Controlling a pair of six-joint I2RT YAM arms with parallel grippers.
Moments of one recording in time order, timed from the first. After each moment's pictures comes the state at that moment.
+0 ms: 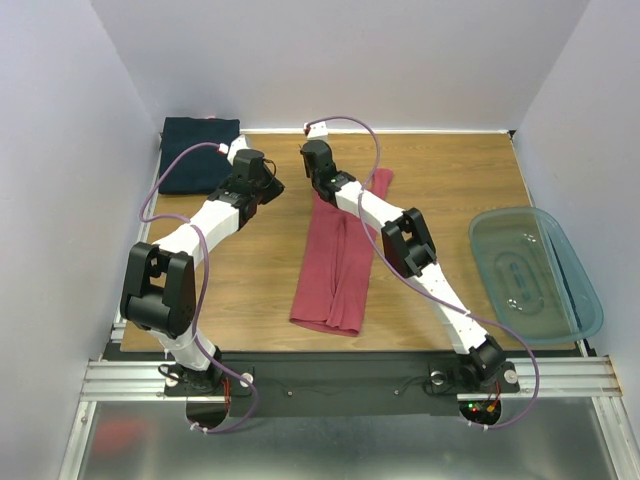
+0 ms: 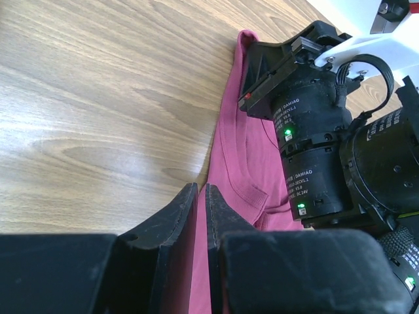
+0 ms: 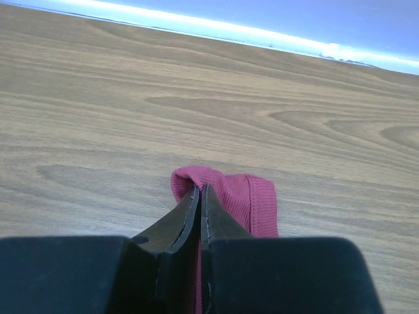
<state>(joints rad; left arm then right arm) -0.33 1.62 1.14 -0.06 -0.10 -0.77 0.63 2.78 2.48 -0.04 0.50 0.10</state>
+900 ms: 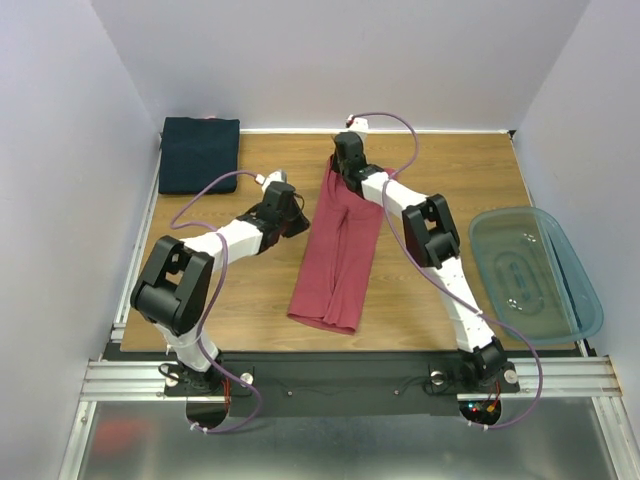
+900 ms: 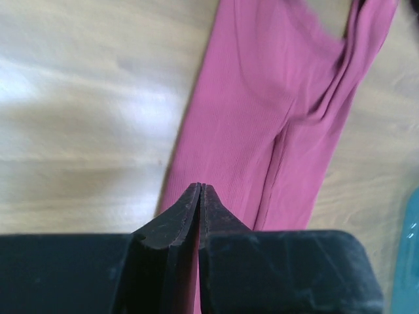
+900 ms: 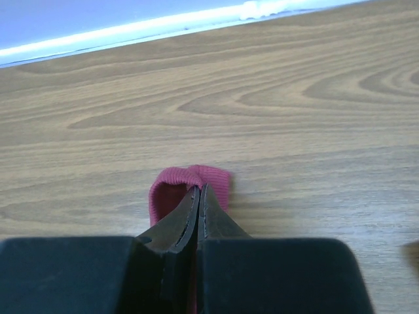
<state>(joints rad) -0.48 1.66 0.97 0.03 -0.05 -0.80 0.50 2.61 2.20 0.01 0.41 0.40</state>
